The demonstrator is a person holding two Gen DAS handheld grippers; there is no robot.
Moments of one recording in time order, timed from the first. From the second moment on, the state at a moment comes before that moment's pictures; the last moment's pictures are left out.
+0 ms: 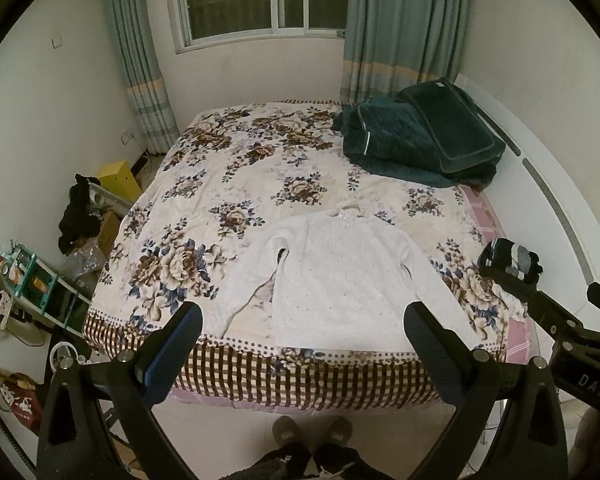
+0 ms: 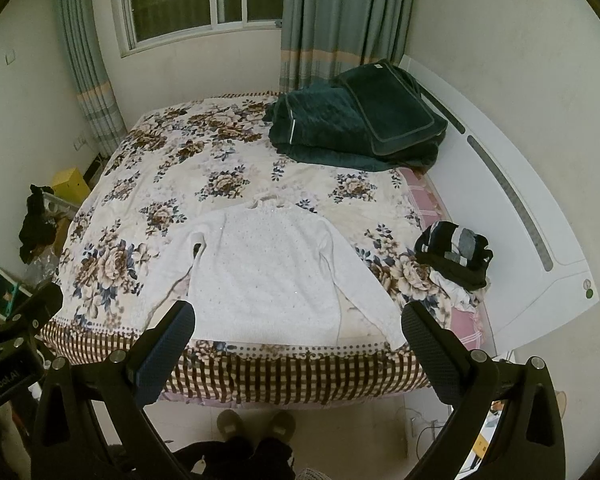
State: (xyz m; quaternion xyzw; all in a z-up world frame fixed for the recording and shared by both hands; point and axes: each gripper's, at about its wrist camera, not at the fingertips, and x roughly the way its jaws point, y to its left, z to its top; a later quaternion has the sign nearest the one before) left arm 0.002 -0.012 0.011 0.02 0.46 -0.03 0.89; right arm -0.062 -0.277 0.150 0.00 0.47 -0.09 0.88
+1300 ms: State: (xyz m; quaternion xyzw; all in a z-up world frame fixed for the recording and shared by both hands) left arm 0.160 -0.063 -0.175 0.08 0.46 0.02 0.88; right arm 0.015 -0.477 -0.121 0.31 0.56 -0.24 0.73
